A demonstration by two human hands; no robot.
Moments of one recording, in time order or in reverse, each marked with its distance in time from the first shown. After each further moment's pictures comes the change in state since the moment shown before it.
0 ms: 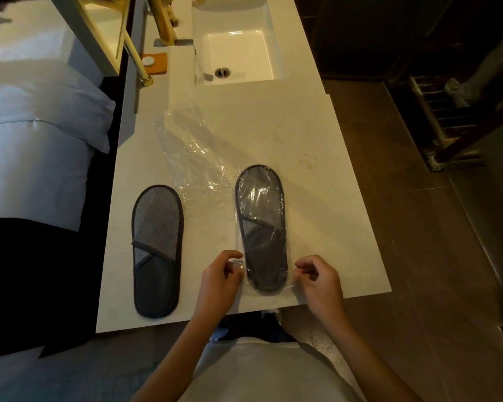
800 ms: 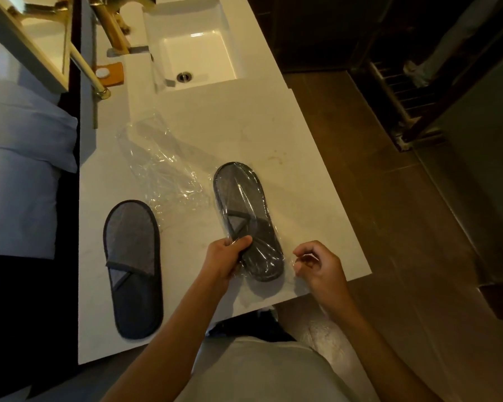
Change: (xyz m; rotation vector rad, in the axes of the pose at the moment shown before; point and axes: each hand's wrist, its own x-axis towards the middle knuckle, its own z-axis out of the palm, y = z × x) left_hand 0.066 0.046 0.037 -0.495 -0.132 -0.578; right_hand 0.004 0.004 -0.035 0.248 -0.023 -0.054
